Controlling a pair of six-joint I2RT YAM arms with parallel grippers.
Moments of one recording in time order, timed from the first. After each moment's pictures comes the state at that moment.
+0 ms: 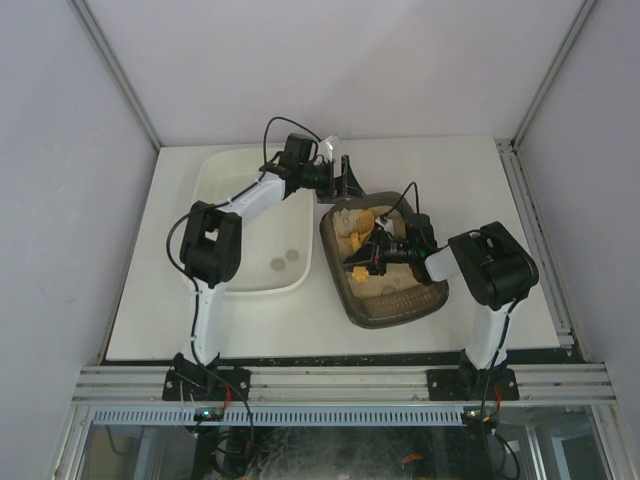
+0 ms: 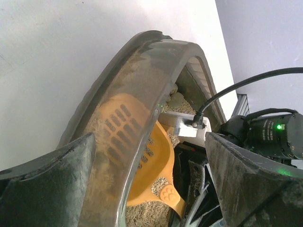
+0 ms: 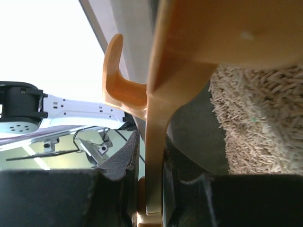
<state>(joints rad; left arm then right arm) -0.45 2.22 1.81 -0.27 0.74 -0.52 0.36 1.89 0.67 0.76 -1.04 1.26</state>
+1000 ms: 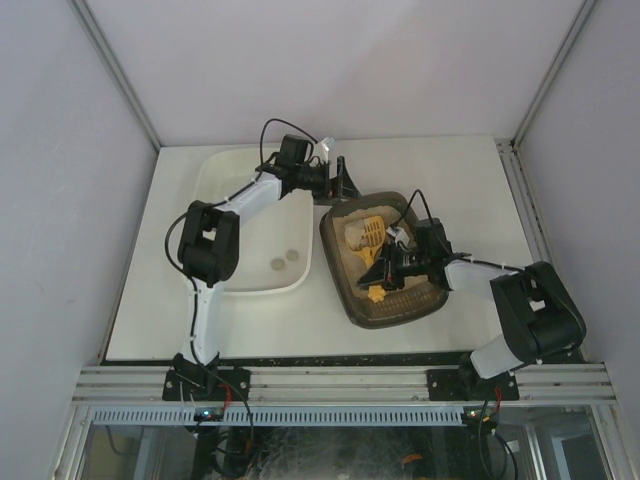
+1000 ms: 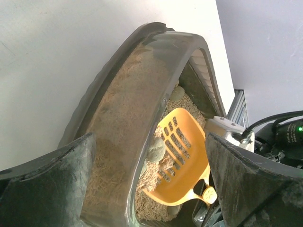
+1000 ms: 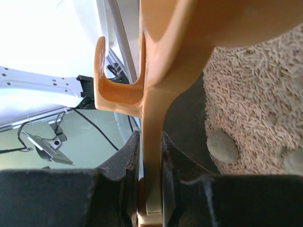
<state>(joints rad) -0.43 2.22 1.80 -0.28 0.79 -0.51 0.34 1.53 0.59 0.16 -0.96 0.86</state>
